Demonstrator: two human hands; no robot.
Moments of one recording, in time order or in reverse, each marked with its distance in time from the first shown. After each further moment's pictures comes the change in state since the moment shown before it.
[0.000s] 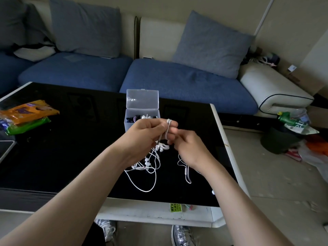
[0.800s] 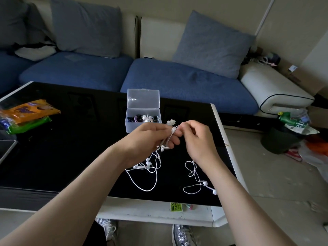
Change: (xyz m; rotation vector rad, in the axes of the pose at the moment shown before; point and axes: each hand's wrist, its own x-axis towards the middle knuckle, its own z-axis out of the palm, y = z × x) left_hand -0.006 0.003 0.000 0.126 -0.090 -0.067; right_hand -0.001 -0.001 -0.010 0.119 0.285 -0.099
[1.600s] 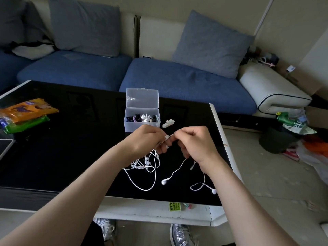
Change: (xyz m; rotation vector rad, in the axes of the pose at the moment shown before) left_hand 0.001 0.001 -0.004 0.450 0.115 -0.081; right_hand -0.007 -0.006 -0.003 0.220 -0.201 0.175
